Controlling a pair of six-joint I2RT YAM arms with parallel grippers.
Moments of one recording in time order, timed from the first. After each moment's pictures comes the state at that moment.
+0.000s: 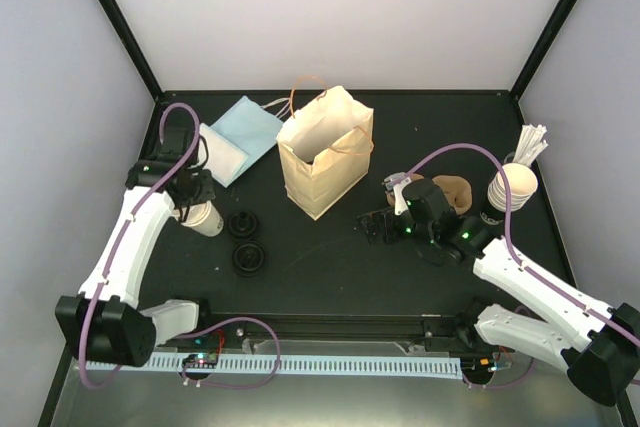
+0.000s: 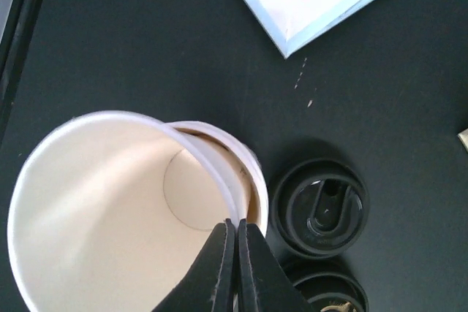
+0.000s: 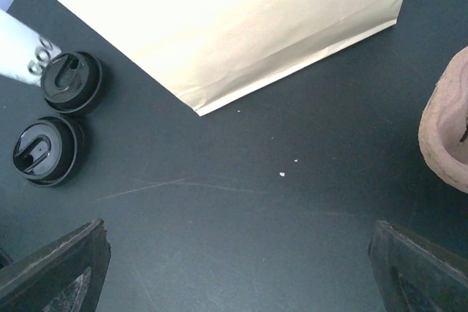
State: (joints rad) left arm -0.08 1.15 1.11 -1.02 -0.19 -0.35; right arm 0.73 0.97 0.74 -0.49 -0.06 0.40
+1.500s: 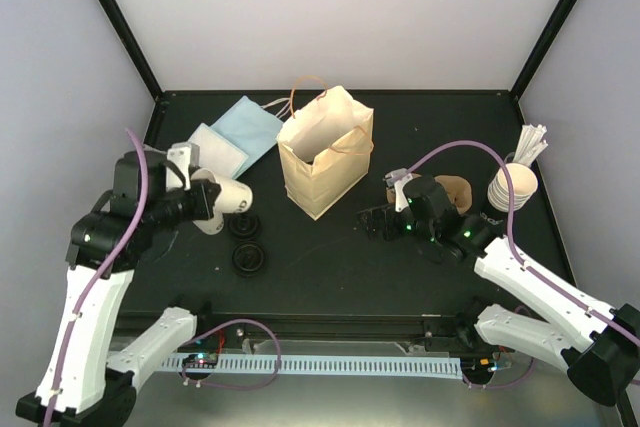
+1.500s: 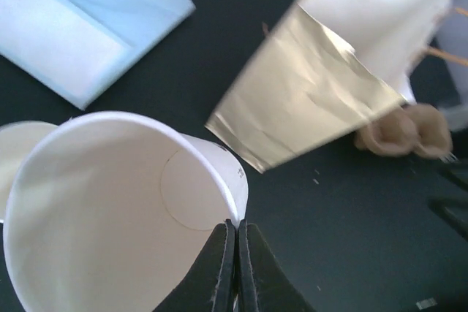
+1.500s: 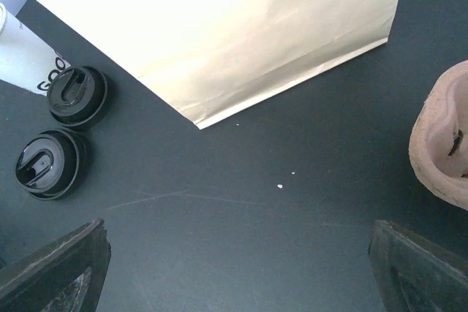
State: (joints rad) left arm -0.23 0.85 1.33 -1.17 0.15 -0.38; right arm 0.73 0.97 0.77 -0.50 -0.04 0.40
